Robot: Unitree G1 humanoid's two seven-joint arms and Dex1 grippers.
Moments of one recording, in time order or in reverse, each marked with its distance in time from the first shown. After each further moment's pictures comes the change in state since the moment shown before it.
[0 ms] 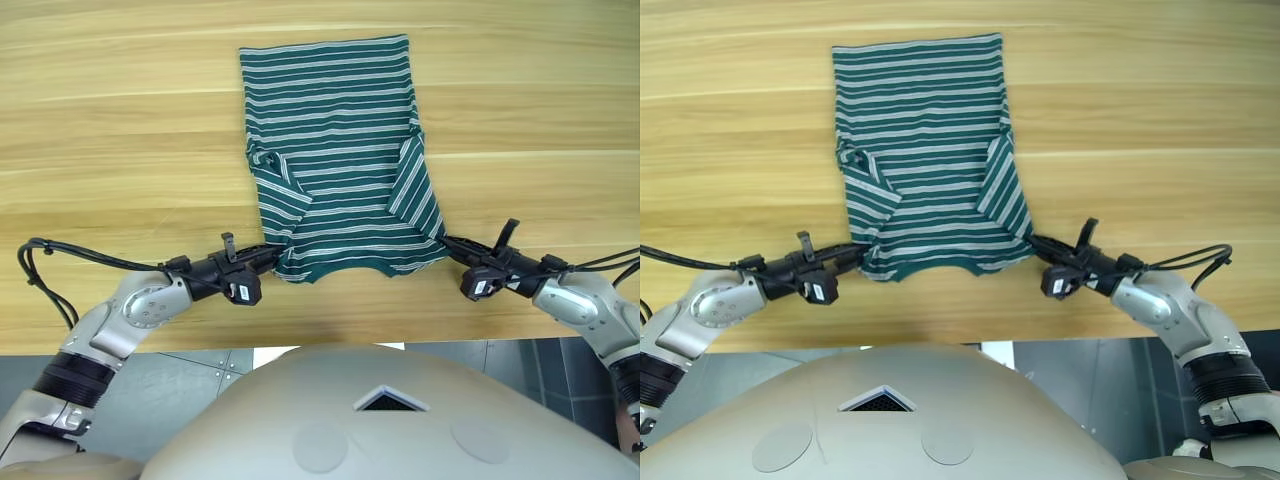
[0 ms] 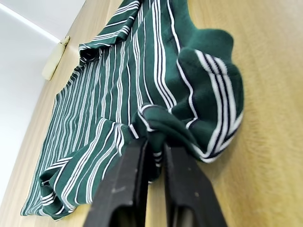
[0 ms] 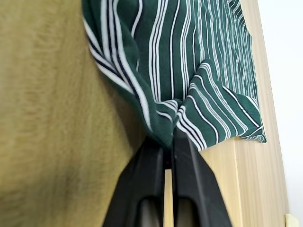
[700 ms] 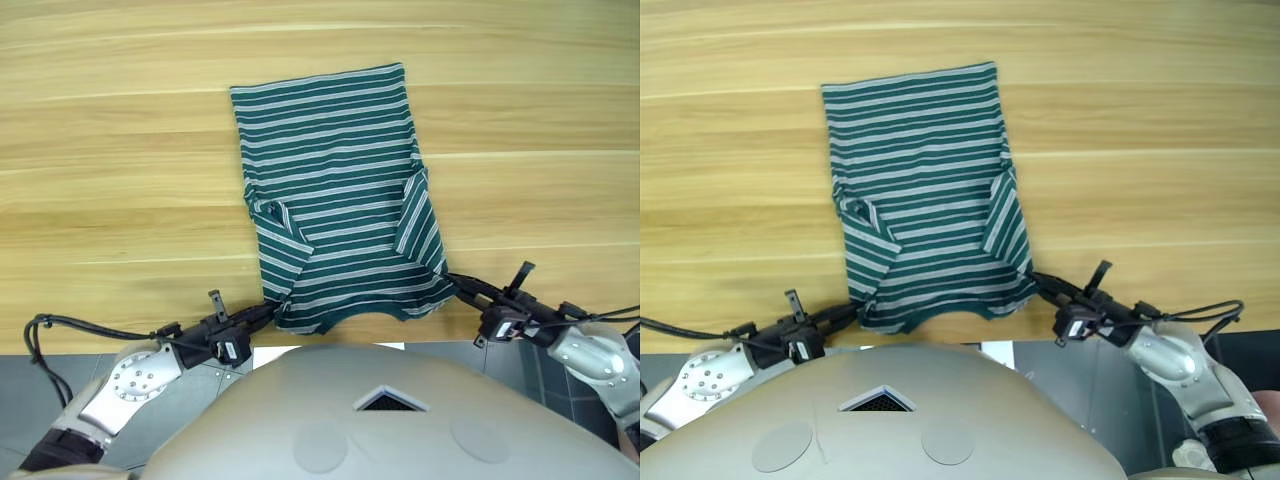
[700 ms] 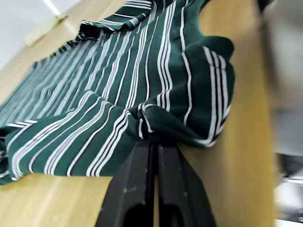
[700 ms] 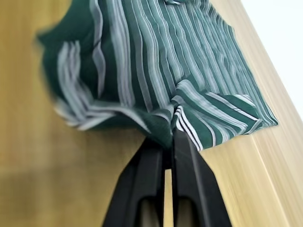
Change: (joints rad) left arm 0.410 0.011 0.055 -0.080 -0.183 -0.075 0.014; right arm 0.361 -0.029 -0.124 -0.224 0.364 -0.056 0.085
